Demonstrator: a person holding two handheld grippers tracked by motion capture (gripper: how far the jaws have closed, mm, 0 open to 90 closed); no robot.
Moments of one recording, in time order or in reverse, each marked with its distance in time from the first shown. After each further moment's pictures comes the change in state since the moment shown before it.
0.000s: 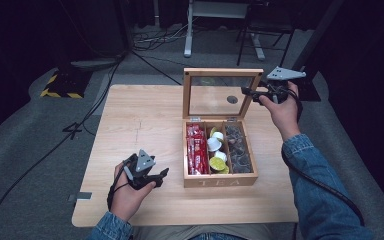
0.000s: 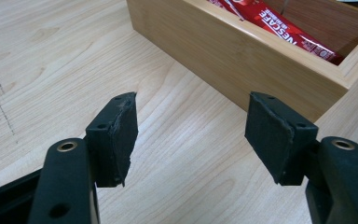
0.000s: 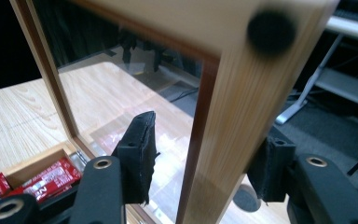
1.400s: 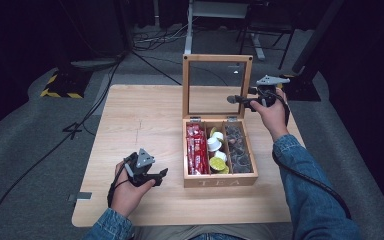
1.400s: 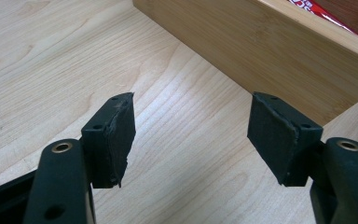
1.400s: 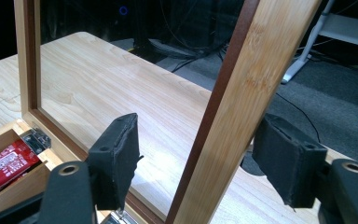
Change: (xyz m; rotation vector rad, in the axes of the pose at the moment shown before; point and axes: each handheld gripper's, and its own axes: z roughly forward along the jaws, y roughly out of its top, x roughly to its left) left arm 0.011 -0.006 0.013 0.050 -0.024 -0.033; right arm -0.015 -0.045 0.046 0.104 -0.038 0.128
